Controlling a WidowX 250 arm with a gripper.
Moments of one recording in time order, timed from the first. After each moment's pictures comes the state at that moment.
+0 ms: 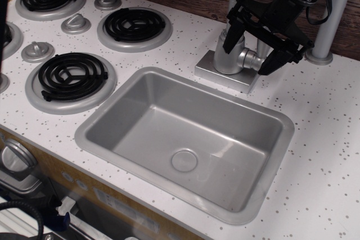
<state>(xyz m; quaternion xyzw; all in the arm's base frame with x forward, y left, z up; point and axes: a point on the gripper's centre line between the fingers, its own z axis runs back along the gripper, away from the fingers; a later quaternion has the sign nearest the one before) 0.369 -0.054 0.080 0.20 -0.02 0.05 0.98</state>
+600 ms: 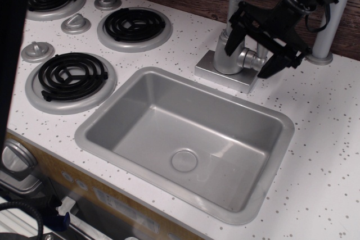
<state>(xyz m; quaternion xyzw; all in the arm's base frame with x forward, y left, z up) 0.389 -0.053 0.076 0.21 -0.04 0.01 0.98</state>
